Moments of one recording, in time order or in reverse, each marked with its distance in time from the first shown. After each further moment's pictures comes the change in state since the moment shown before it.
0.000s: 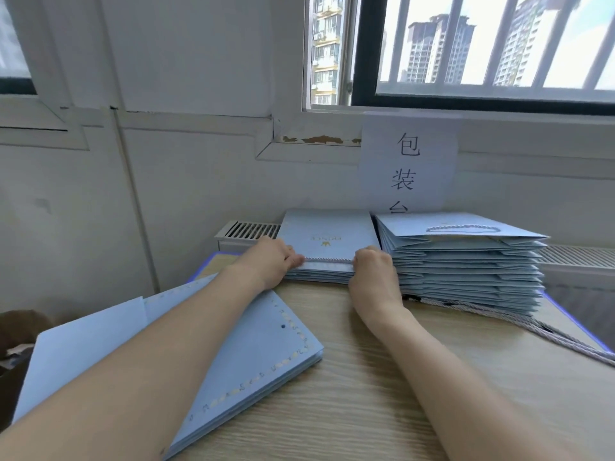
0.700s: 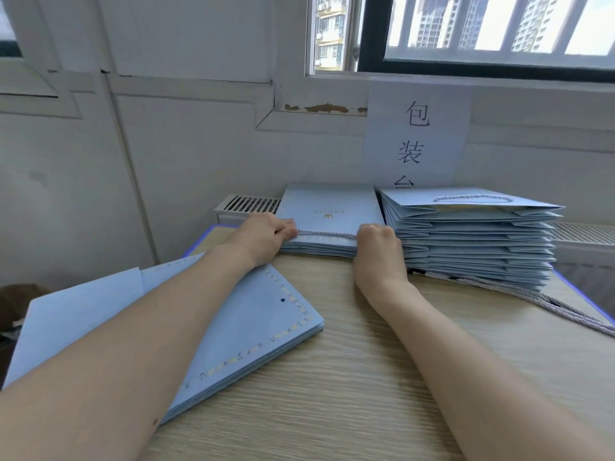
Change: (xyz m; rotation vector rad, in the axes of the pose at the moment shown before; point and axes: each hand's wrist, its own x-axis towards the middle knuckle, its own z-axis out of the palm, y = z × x) left_hand -0.012 -0.014 0.003 -0.244 0.006 0.033; right_hand -0.005 0.003 0.000 -0.137 0.019 -0.092
